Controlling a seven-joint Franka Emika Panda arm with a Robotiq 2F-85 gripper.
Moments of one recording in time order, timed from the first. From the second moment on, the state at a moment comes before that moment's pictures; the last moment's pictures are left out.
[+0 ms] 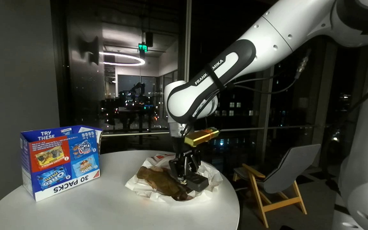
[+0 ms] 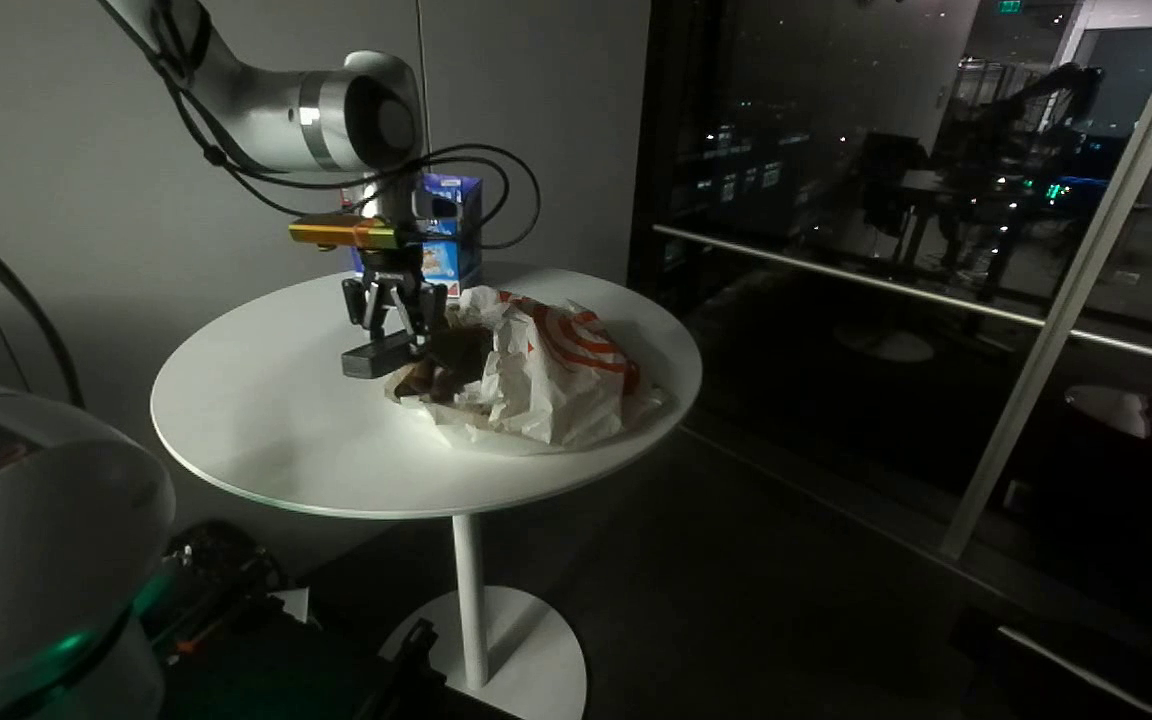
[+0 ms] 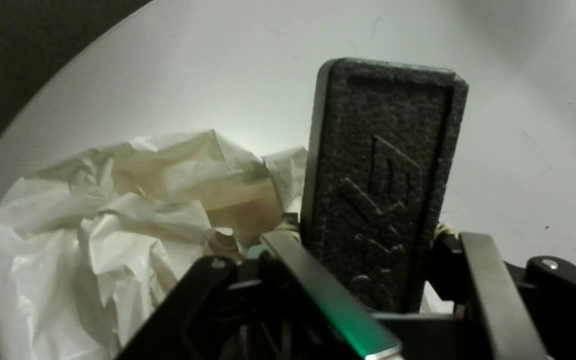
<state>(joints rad) 0.09 -0.09 0.13 -2.35 -0.07 2.09 0.17</state>
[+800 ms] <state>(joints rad) 0.06 0.04 0.09 -2.21 -0.14 2.02 0.35</state>
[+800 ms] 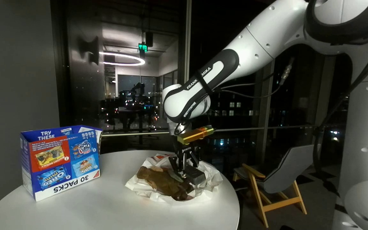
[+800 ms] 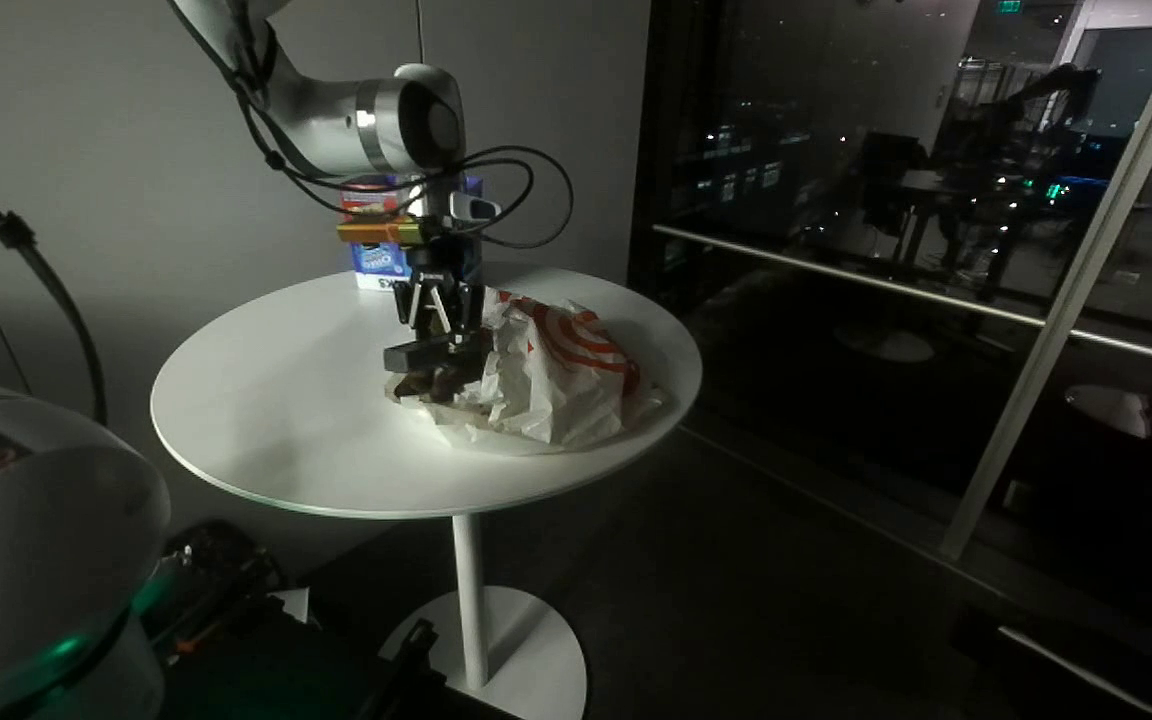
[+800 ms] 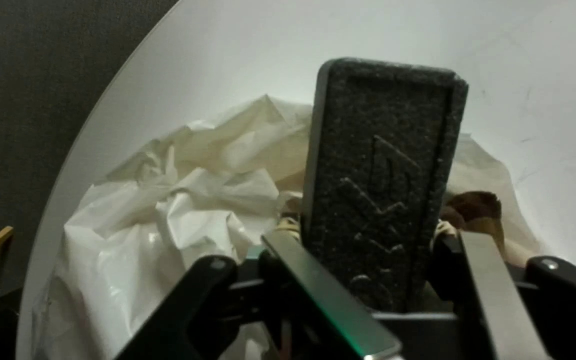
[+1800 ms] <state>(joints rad) 0.03 0.34 0.04 -1.79 0.12 1.63 0.15</state>
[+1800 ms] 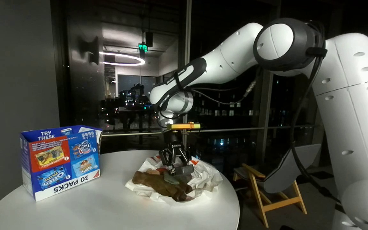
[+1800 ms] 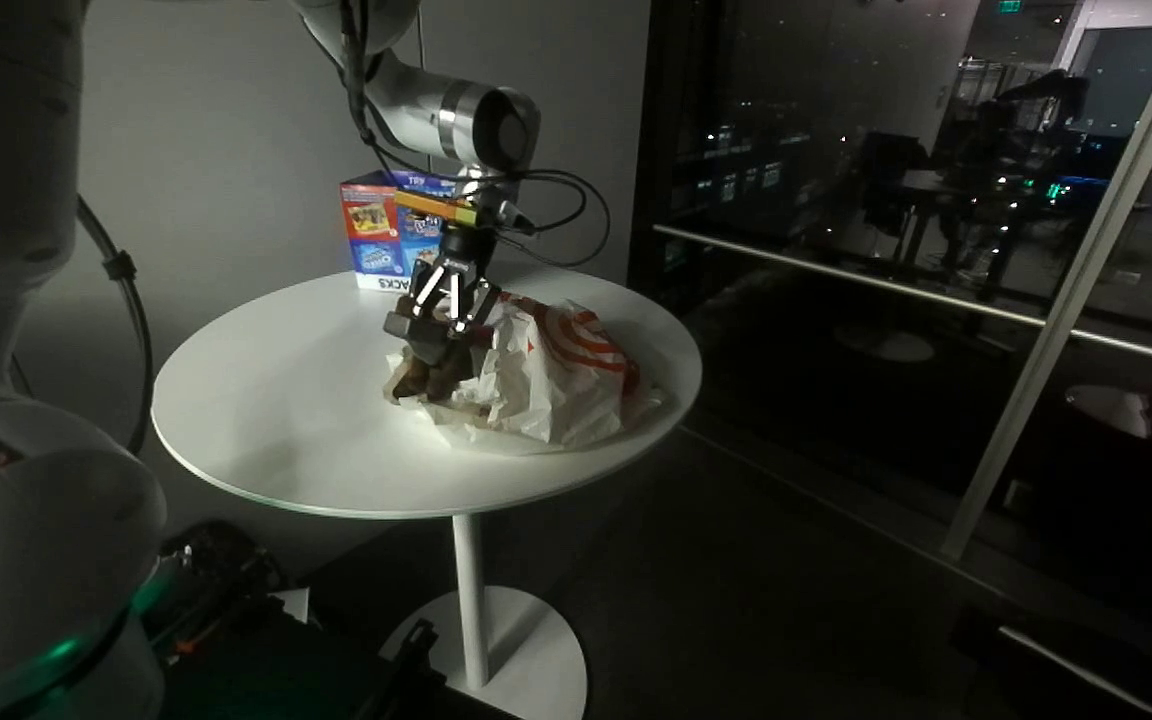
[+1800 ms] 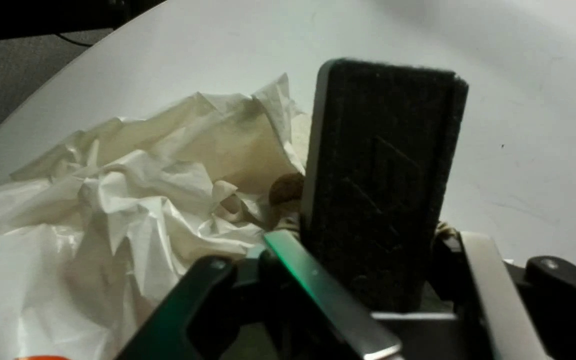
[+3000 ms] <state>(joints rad) 0.02 0.49 0.00 -1.64 0.09 1.70 0.22</state>
